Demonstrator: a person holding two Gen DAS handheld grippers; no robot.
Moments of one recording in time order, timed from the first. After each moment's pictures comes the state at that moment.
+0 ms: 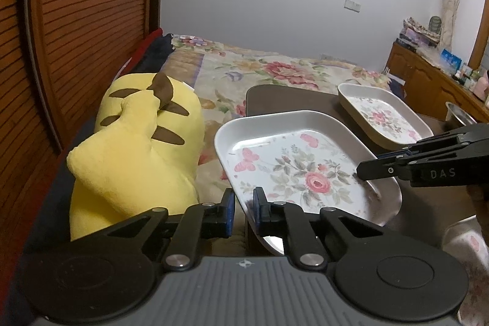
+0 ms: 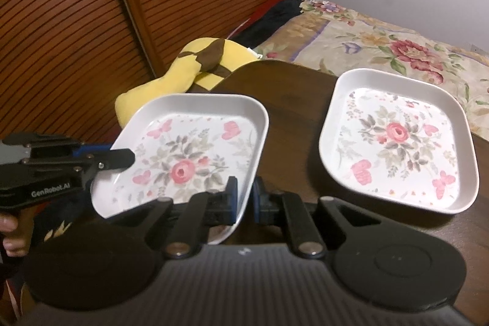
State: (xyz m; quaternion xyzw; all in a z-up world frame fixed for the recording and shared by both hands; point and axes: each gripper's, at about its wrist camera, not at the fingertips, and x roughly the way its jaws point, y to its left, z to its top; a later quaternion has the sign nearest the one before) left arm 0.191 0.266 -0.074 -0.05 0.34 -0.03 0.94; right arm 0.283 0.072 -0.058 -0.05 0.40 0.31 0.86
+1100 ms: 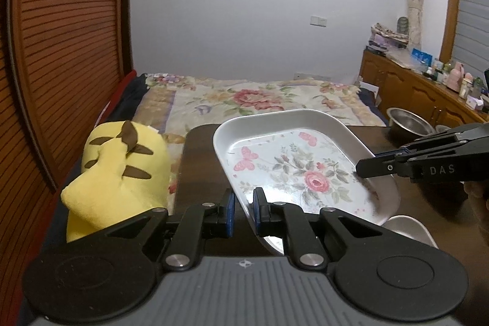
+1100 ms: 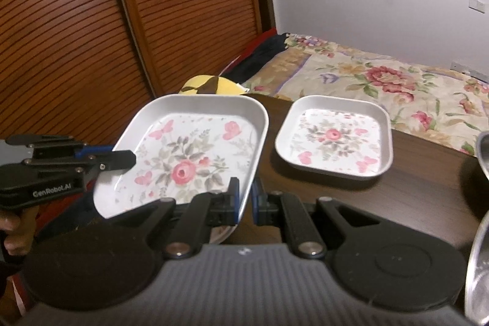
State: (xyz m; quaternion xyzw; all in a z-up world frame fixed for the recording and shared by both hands) left arm 0.133 0.196 -0.017 -0.01 0.28 -0.07 0.96; right arm 0.211 -0.011 -0.007 -0.02 0.33 0.29 0.90
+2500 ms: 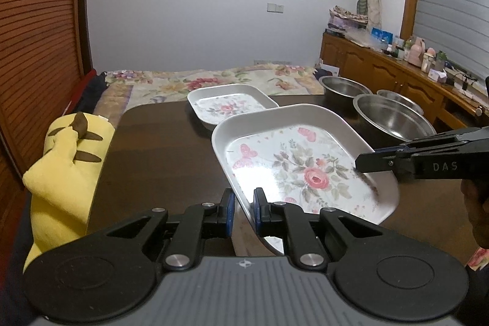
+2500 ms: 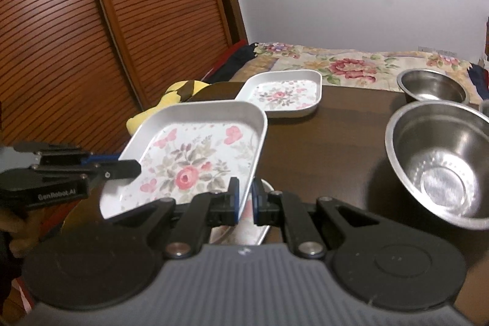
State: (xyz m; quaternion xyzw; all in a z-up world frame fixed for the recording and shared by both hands) left arm 0.077 0.124 -0.032 0.01 0.30 -0.13 0.95; right arm 0.126 -0.100 -0.034 0.04 0.31 0.26 0.91
